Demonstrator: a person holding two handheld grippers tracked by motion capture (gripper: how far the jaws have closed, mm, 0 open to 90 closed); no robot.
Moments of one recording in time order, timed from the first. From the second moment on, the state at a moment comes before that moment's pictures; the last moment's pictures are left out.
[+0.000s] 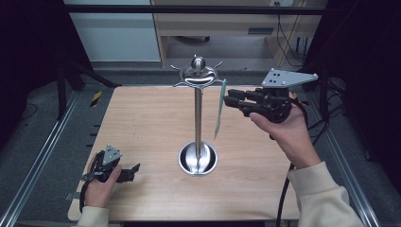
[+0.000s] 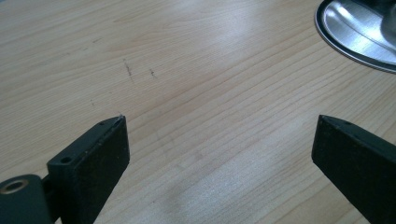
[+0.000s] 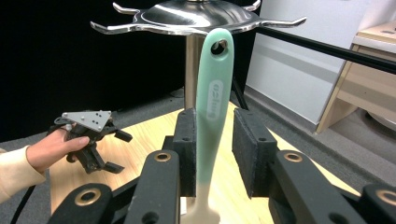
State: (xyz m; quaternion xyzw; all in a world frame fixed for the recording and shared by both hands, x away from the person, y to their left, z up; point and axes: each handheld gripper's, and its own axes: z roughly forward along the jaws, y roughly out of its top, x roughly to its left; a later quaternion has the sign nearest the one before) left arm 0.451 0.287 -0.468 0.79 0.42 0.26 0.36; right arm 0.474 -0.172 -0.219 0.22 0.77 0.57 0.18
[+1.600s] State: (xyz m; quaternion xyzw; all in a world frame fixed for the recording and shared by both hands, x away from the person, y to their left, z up) left arm 0.451 0.287 -0.469 0.79 0.42 0.27 0.36; right arm 0.441 -0.208 -0.360 0.41 0.73 0.46 0.30
